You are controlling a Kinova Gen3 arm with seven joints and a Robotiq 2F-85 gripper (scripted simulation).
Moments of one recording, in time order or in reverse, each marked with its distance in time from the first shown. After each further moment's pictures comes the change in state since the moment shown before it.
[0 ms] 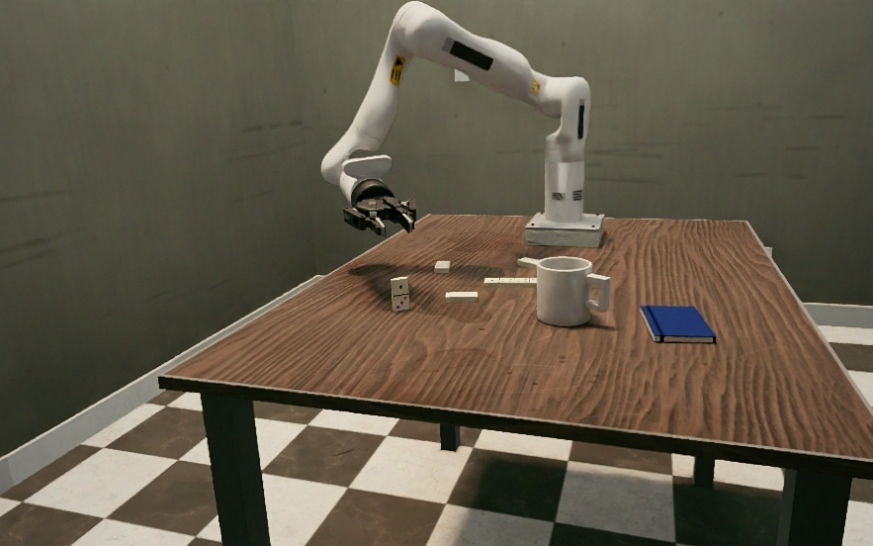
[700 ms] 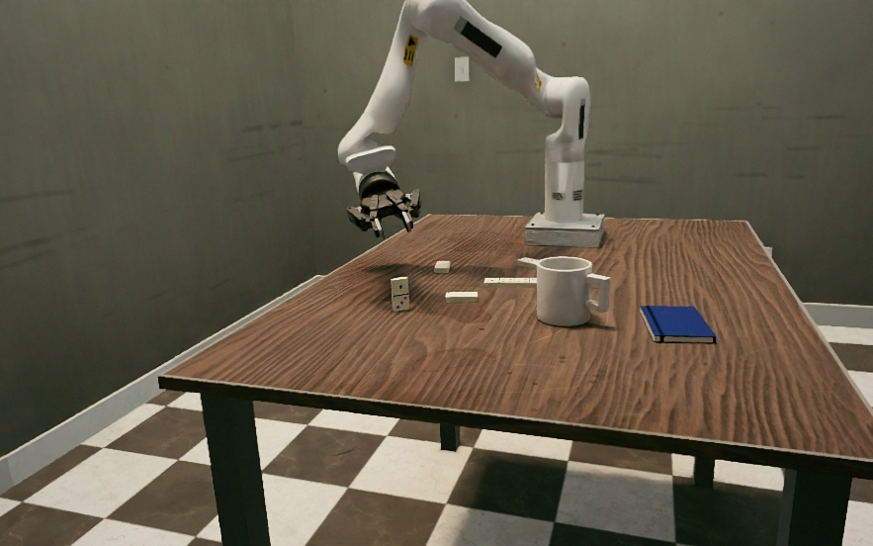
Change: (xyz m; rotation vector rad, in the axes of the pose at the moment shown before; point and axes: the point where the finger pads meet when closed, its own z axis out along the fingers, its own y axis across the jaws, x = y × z) arm 0.000 0.002 0.001 -0.133 -0.088 0.181
